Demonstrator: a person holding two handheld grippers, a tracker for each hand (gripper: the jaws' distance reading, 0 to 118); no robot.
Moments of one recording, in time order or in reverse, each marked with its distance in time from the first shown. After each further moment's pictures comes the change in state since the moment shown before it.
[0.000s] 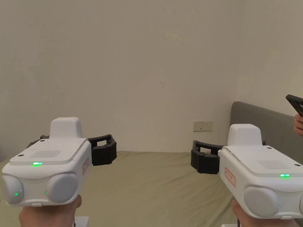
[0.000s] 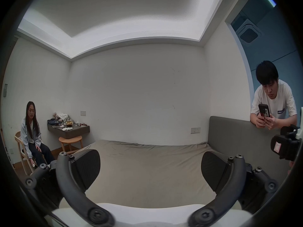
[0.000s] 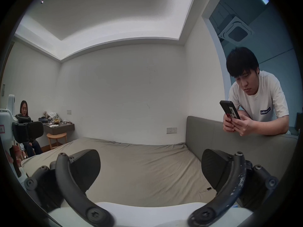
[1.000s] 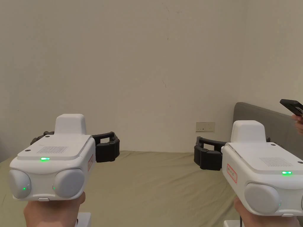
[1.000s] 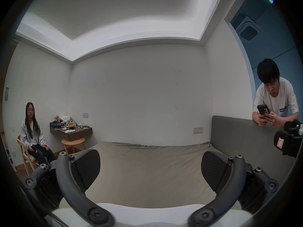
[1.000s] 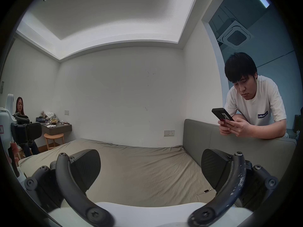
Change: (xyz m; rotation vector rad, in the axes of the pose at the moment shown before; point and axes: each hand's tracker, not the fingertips) left arm 0.003 0.002 0.002 0.008 0.022 -0.020; right arm 0.001 0.008 -0.003 0.018 -0.019 0.009
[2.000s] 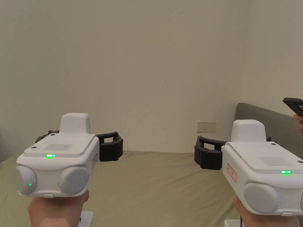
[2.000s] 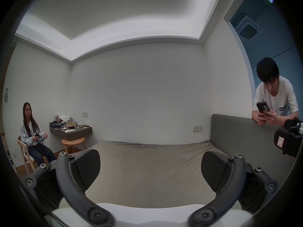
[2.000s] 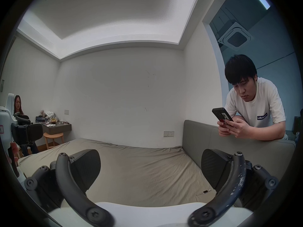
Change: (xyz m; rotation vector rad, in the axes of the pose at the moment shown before) left arm 0.002 0.001 0.002 -0.013 -0.004 -0.007; right arm -0.004 0.002 0.004 0.004 -0.002 0.012
